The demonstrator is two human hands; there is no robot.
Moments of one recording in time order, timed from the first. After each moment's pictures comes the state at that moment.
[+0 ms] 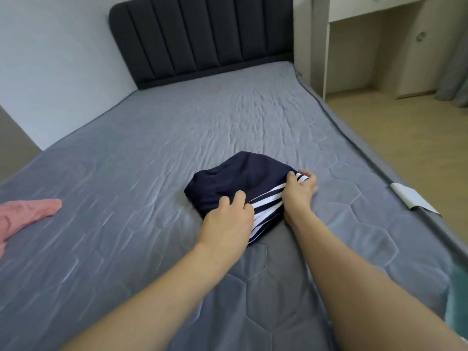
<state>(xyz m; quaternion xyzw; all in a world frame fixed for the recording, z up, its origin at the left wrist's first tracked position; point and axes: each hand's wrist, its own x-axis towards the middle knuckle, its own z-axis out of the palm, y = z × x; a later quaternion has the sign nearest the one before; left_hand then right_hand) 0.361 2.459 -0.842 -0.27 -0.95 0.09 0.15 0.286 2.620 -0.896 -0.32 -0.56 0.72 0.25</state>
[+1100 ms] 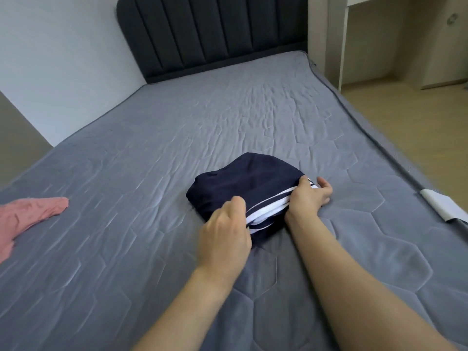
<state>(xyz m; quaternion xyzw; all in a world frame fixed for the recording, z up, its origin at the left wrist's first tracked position) 0.361 2.452 -0.857 -0.20 -0.94 -0.13 0.25 0.262 2.608 -0.899 -0.40 -0.41 0.78 0.26</state>
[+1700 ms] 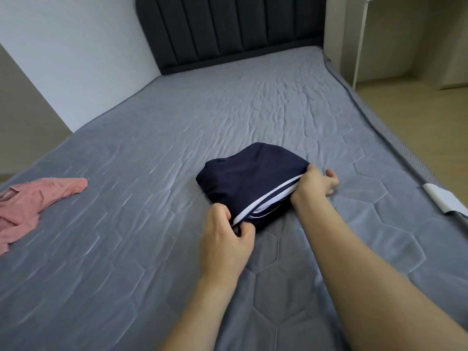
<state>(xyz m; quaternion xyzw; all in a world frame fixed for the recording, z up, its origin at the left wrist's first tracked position) 0.387 2.436 -0.897 -0.03 -0.91 -0.33 0.24 0.274 2.611 -0.872 -0.42 -0.34 0.80 0.23</state>
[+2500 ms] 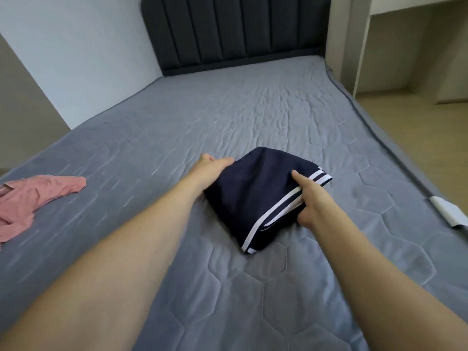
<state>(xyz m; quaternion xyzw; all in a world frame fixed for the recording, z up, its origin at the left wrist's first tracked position) 0.219 2.396 -0.817 0.07 -0.90 -0.42 -0.06 0.289 2.605 -0.871 -0.31 -0.42 0.85 -0.03</state>
